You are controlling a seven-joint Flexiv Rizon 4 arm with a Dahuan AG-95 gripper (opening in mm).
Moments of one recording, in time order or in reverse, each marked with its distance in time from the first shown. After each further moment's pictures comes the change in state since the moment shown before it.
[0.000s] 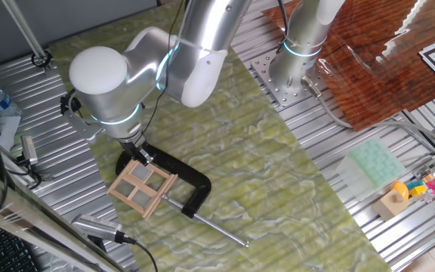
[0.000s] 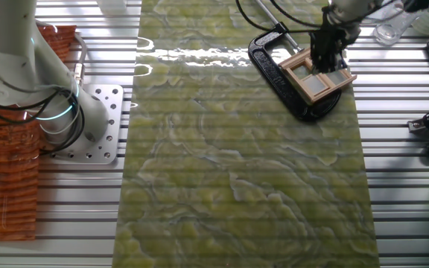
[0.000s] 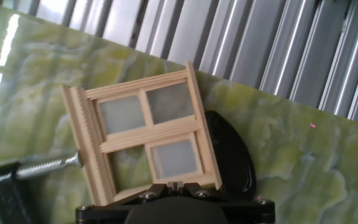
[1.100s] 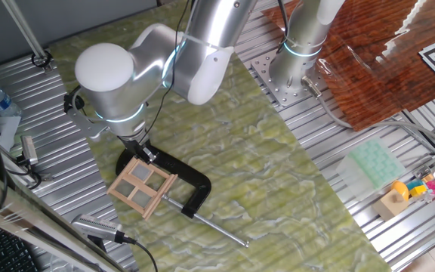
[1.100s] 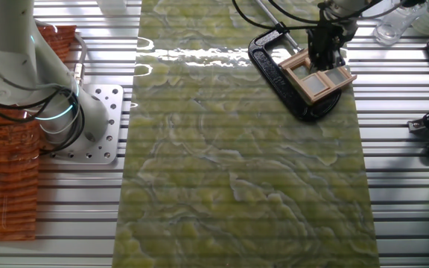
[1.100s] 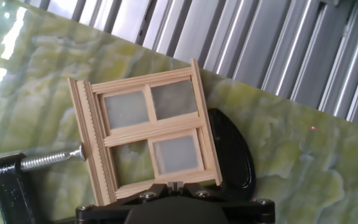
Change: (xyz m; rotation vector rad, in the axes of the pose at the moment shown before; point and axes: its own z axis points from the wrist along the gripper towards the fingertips) arm 0.001 0.002 -0.002 -0.001 -0.016 0.001
